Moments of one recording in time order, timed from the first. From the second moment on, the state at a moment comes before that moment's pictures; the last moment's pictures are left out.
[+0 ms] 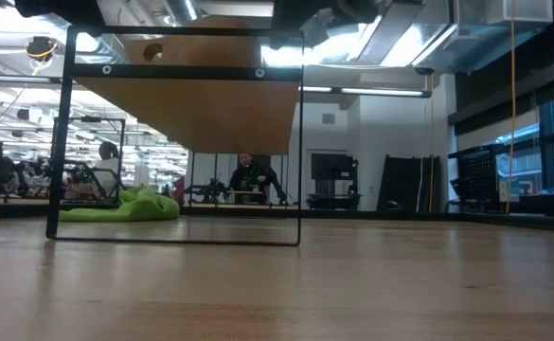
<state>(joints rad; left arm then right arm) -0.57 1.07 1.12 -1.24 -0.63 -1.25 0.22 2.05 2.10 -1.20 0.35 1.17</state>
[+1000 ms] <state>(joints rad) -0.74 0.81 1.13 0.02 -0.09 -0.14 0.39 1.89 2.32 -0.42 0.16 0.26</state>
